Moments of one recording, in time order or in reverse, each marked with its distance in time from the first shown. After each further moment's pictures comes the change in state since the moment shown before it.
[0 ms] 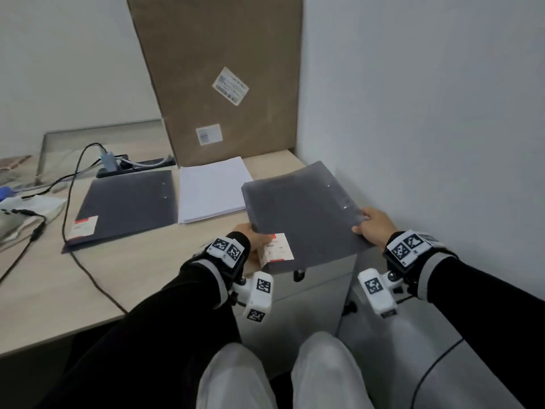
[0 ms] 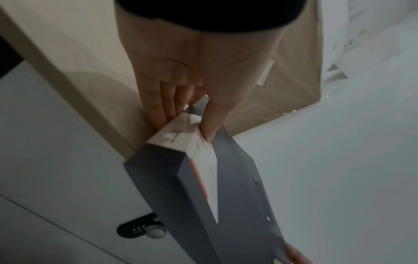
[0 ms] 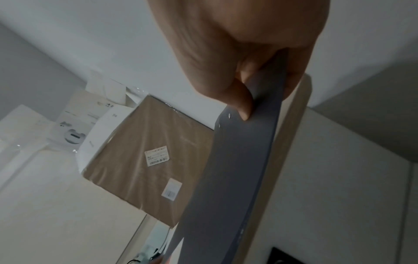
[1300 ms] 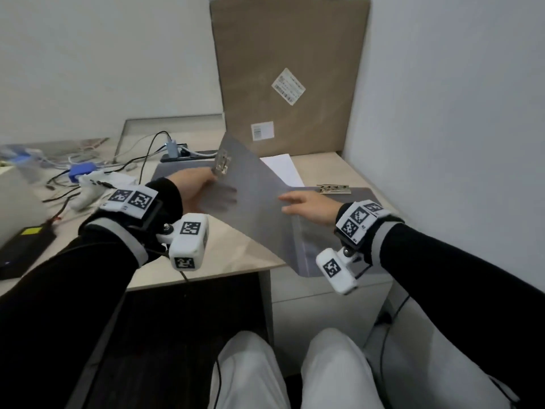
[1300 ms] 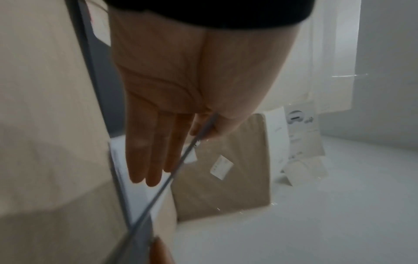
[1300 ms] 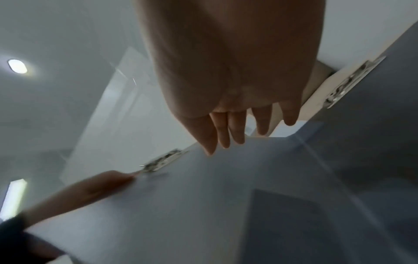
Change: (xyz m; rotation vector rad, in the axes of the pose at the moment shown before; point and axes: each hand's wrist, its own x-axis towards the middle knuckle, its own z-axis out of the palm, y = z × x) left_hand -0.079 0.002 -0.186 -0.361 -0.011 0.101; right_hand -0.059 -0.147 0.117 -0.177 -0.622 -0.502
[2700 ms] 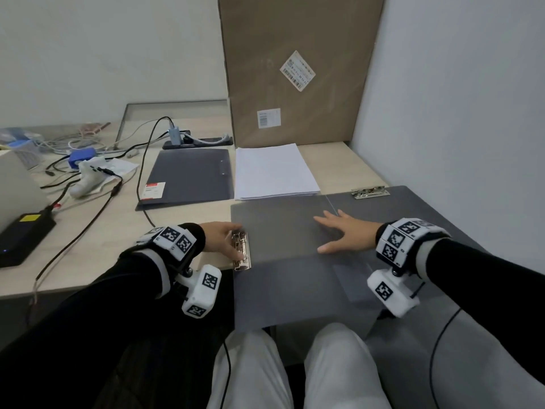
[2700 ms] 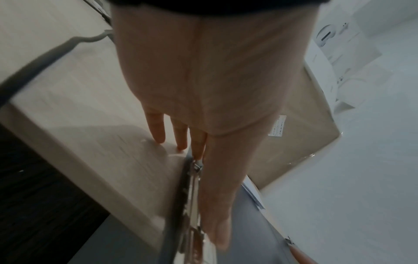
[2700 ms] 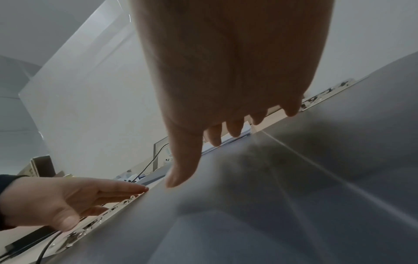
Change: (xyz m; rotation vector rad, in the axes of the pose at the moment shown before) left_hand 0.016 -0.088 0.010 1.029 -0.124 -0.067; right_hand -0.024 0.077 -0.007 -0.506 -0.284 0.183
